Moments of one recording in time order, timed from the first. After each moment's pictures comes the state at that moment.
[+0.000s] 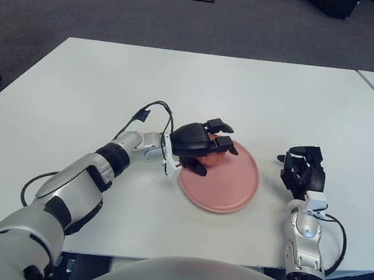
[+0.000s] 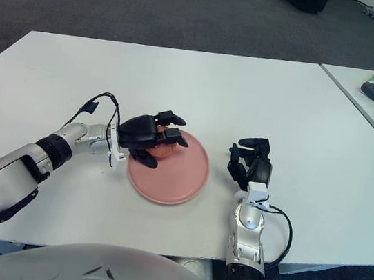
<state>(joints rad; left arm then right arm) -0.64 0.32 -0.75 0.82 0.88 -0.94 0.36 0.13 -0.02 -0.17 0.18 -0.06 -0.39 -0.21</state>
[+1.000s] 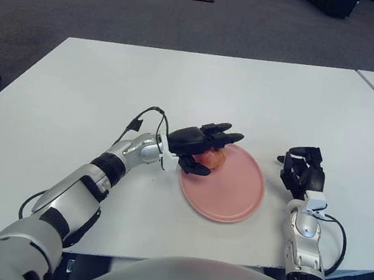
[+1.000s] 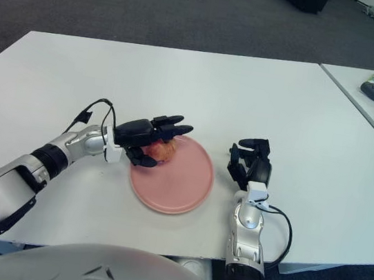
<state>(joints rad) -0.53 0.29 -0.61 0.78 0.43 -0.98 -0.13 0.13 -0.02 -0.16 0.18 -0.07 -0.37 -0.22</state>
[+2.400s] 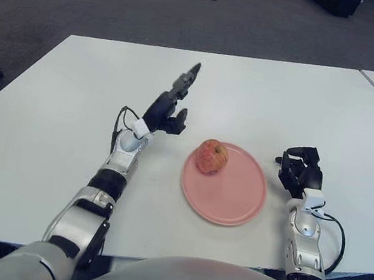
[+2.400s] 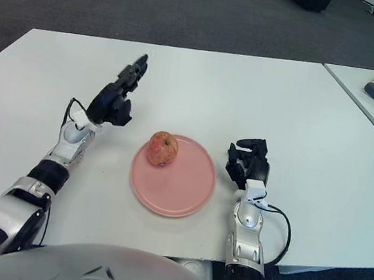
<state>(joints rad) -0.36 0.12 -0.12 0.61 -0.21 -0.83 -0.37 0.14 -0.02 -0.15 0.13 -0.09 -0.29 -0.22</state>
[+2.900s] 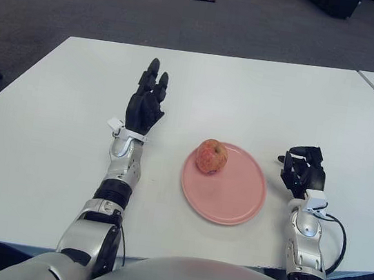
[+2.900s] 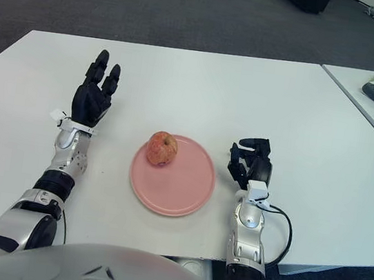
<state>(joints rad) -0.32 -0.03 0.12 0.62 -0.44 -0.65 -0.33 0.14 -0.02 -0.15 0.16 -0.09 -0.34 -0.21</state>
